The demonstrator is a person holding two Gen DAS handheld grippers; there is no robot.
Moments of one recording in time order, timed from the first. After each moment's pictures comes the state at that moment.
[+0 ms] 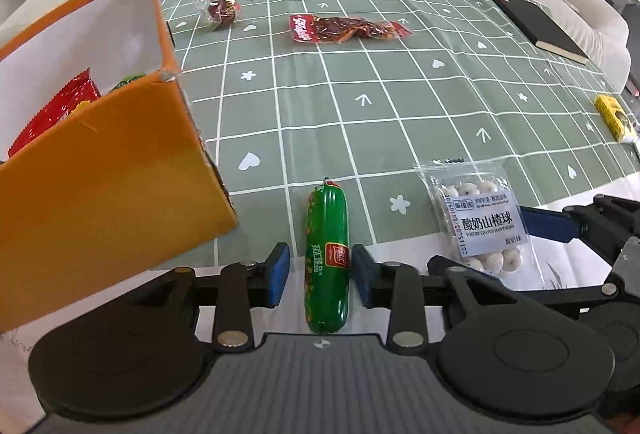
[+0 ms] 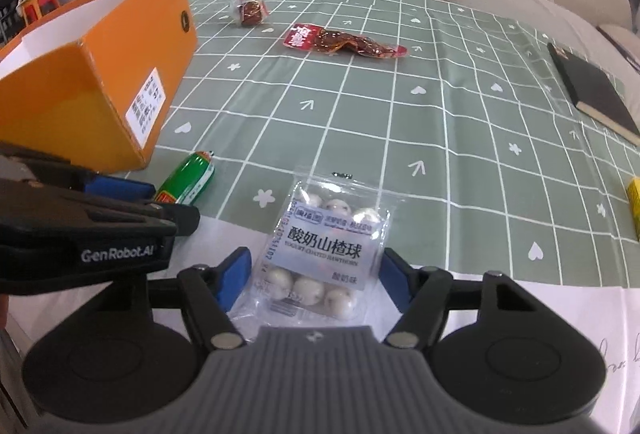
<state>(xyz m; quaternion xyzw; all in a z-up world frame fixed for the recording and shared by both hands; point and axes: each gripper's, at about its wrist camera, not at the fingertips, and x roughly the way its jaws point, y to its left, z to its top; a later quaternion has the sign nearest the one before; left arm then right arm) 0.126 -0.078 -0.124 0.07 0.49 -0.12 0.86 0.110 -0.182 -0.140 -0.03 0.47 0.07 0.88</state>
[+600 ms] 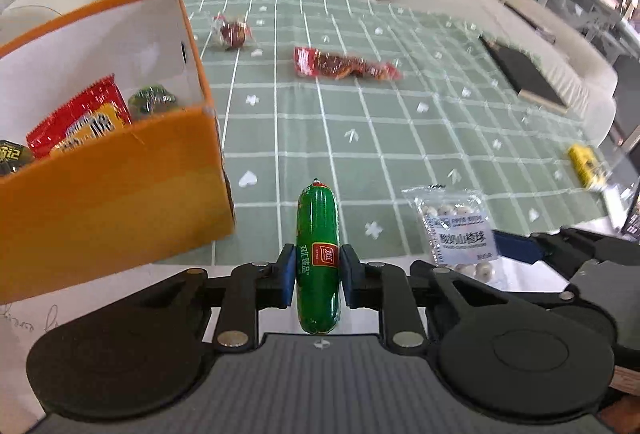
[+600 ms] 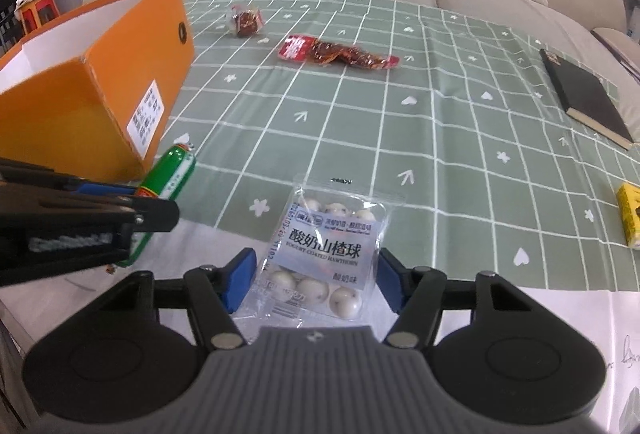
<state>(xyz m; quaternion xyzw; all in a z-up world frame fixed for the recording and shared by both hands) 0.113 -0.061 -0.089 -0.01 0.47 -0.13 0.87 0.107 -0.186 -0.124 -0.02 0.45 0.06 0.89</state>
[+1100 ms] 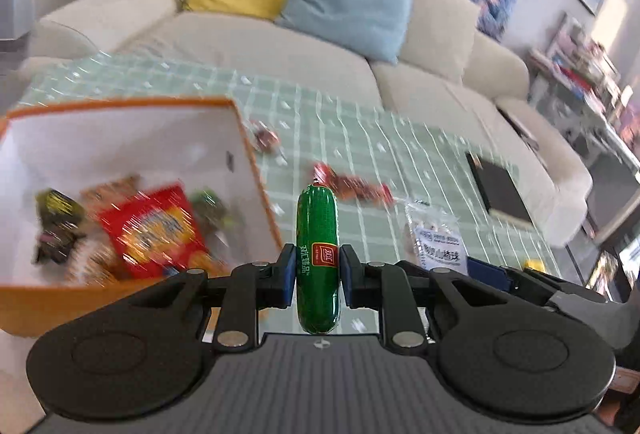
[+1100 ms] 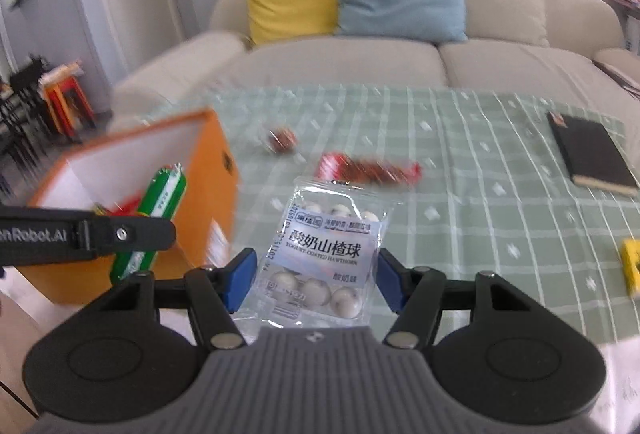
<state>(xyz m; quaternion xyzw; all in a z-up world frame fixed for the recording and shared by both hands) 0.117 0.001 0.004 -0.11 0.38 -0.11 0.91 0.122 -0.167 -0.030 0.05 0.35 0.10 0.93</state>
